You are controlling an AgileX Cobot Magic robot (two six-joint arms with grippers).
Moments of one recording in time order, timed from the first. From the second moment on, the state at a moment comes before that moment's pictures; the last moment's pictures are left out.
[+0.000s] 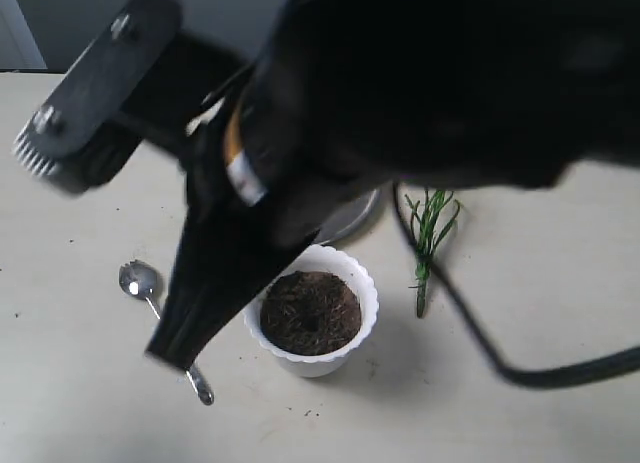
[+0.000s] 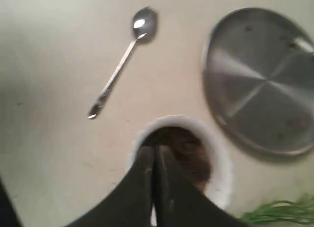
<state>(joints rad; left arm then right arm) 0.05 0.01 0.00 0.07 0.24 0.01 1.34 1.56 -1.38 -0.30 0.98 0.09</state>
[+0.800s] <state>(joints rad) 0.05 0.01 0.00 0.08 0.24 0.01 1.32 2.22 -1.76 -0.15 0.96 -0.01</state>
